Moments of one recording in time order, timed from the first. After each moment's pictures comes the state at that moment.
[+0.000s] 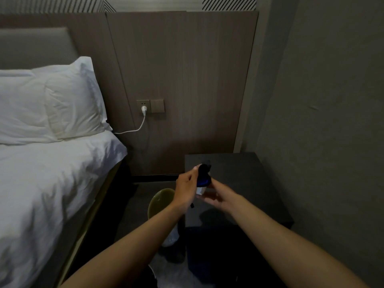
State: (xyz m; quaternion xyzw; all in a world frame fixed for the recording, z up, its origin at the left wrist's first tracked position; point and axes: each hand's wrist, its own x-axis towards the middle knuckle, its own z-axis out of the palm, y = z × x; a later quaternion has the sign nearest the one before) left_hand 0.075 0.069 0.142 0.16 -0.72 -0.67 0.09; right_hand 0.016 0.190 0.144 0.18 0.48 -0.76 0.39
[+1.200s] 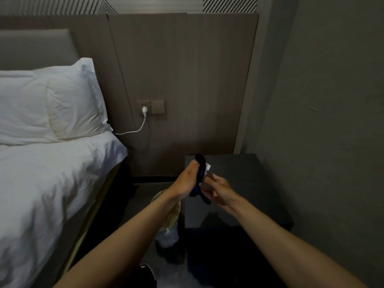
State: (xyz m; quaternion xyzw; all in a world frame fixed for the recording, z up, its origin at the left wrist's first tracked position) left_hand 0.068 0.056 0.176 0.06 -0.79 -0.61 0.01; right_hand 0.022 0.197 0.145 -0.04 0.55 -0.76 0.35
